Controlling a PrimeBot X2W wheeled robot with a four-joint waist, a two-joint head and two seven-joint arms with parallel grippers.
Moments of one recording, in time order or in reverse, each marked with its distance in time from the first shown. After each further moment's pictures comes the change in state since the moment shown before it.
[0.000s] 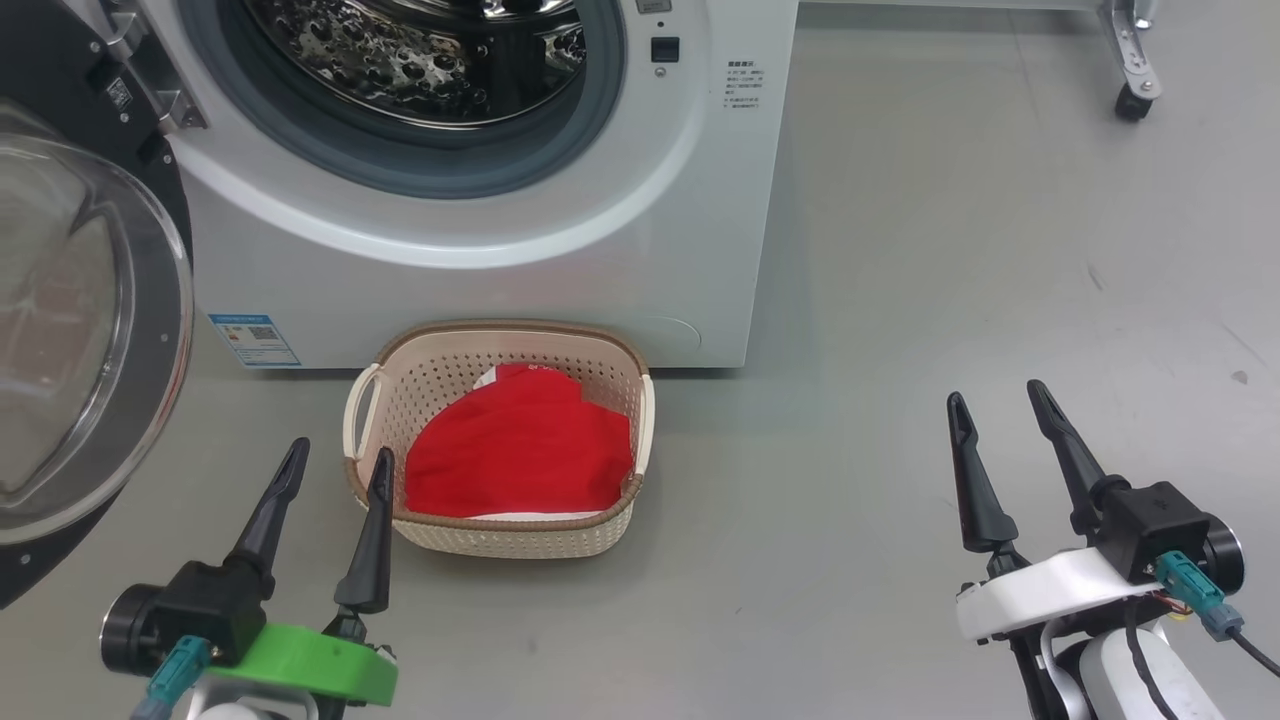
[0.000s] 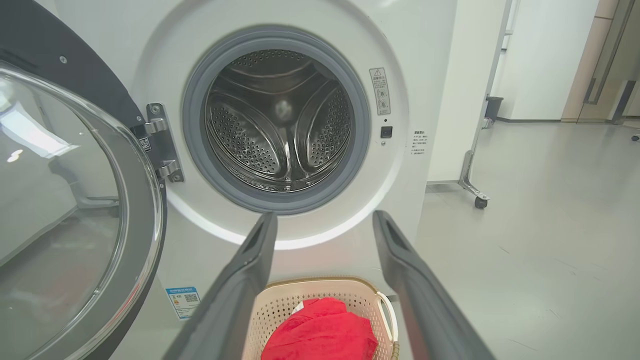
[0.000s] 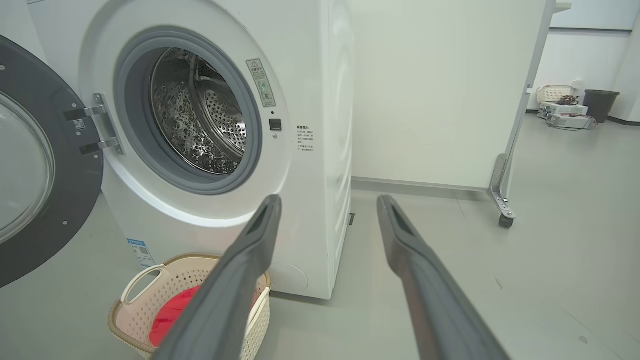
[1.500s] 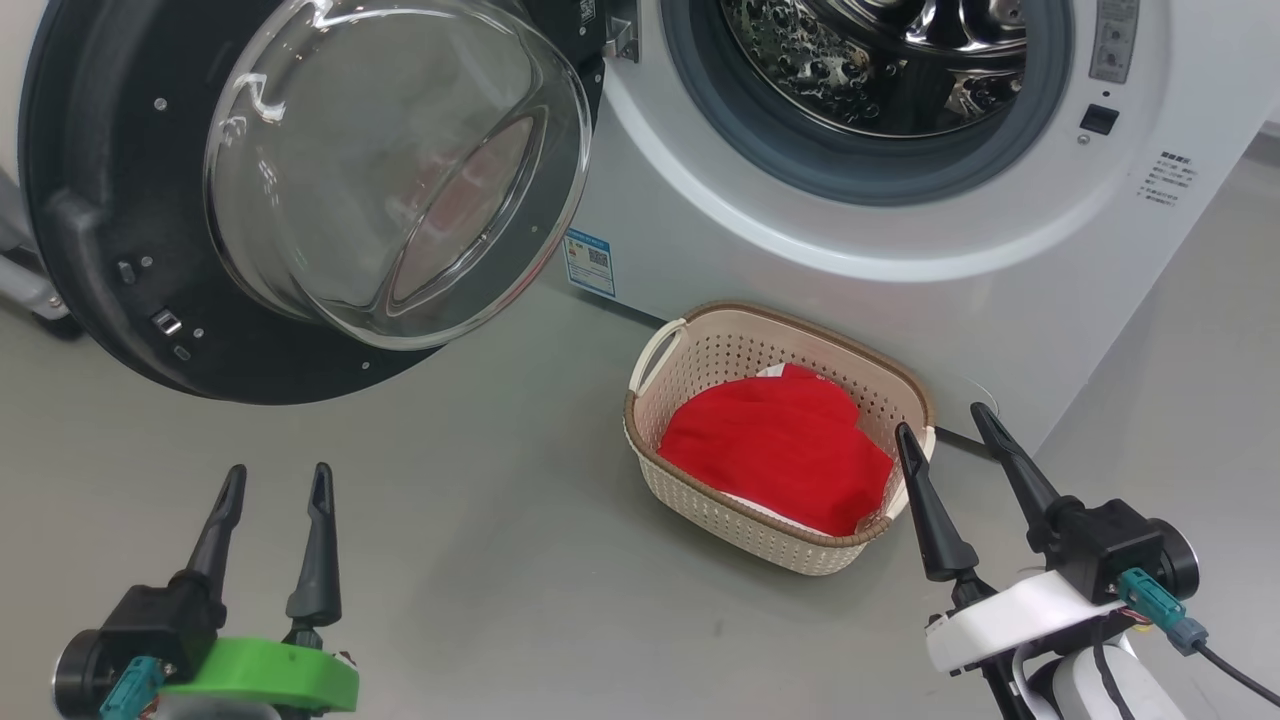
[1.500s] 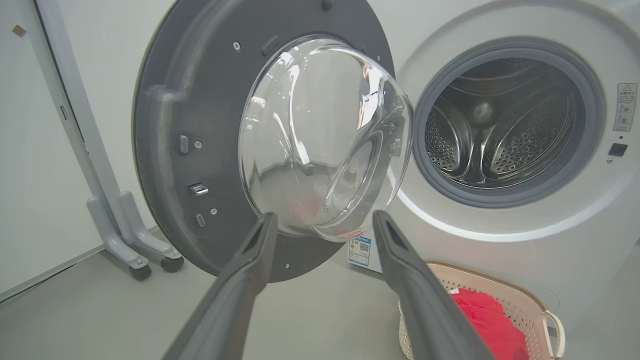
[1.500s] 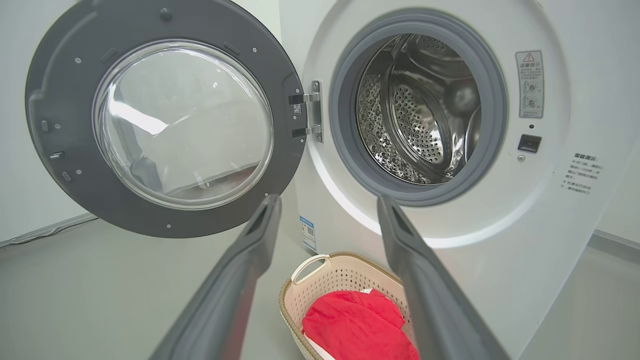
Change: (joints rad) left arm 0.020 -0.020 0.074 0.022 -0.017 0.000 0.000; right arm 0.016 -0.009 0.054 -0.003 0.001 0.046 0.001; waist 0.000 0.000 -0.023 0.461
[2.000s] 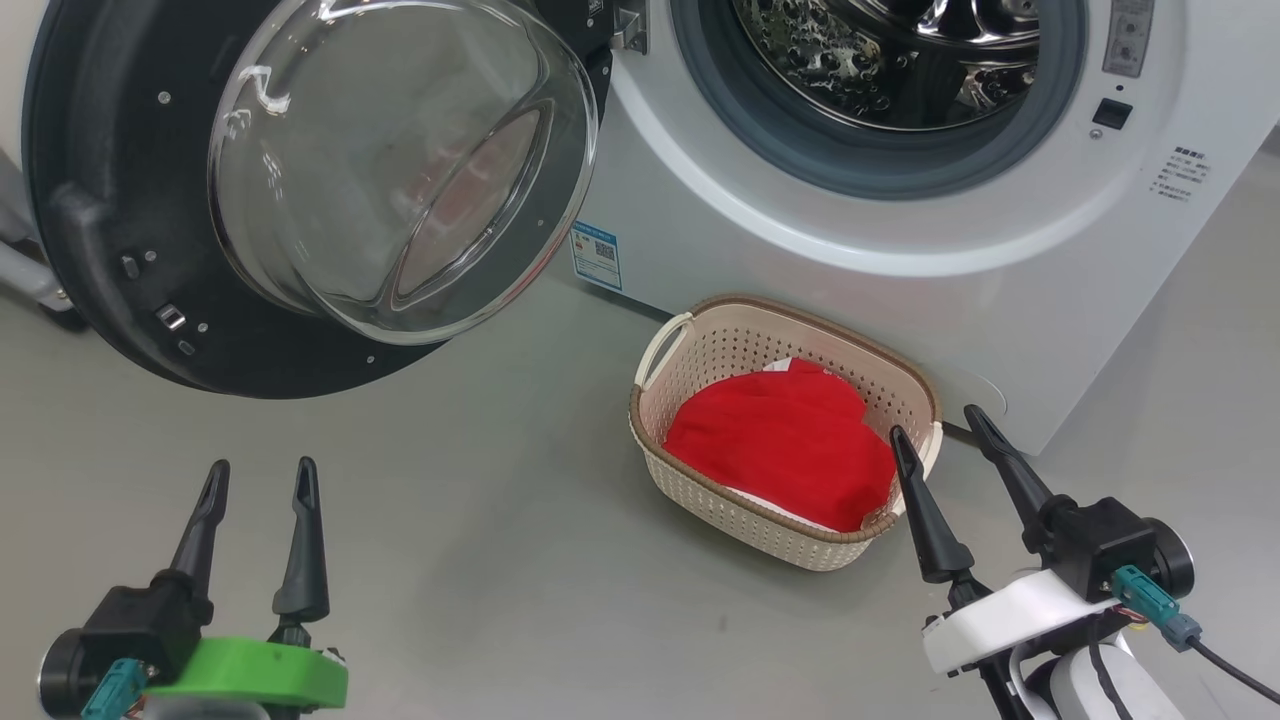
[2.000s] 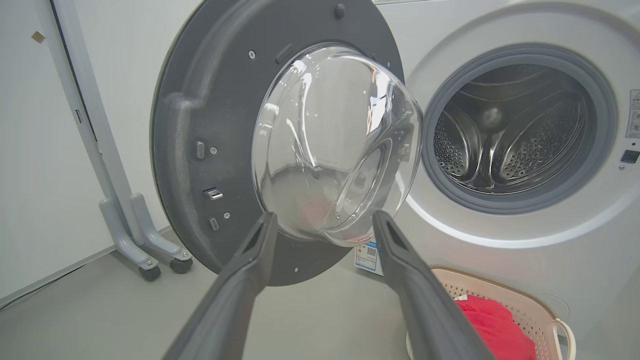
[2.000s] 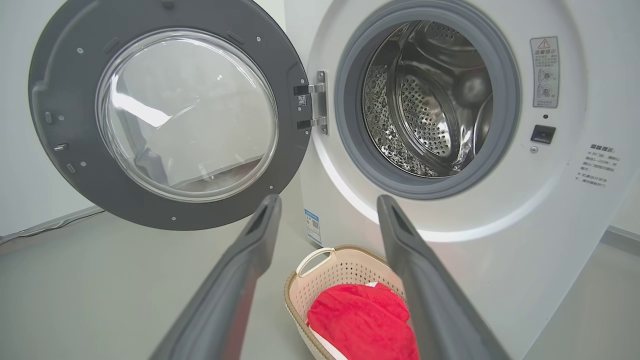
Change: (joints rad) left arm 0.017 -0.004 0.038 -0.022 0.000 0.000 0.000; right arm -0.005 0.002 0.016 0.007 0.000 0.014 0.013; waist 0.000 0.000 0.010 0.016
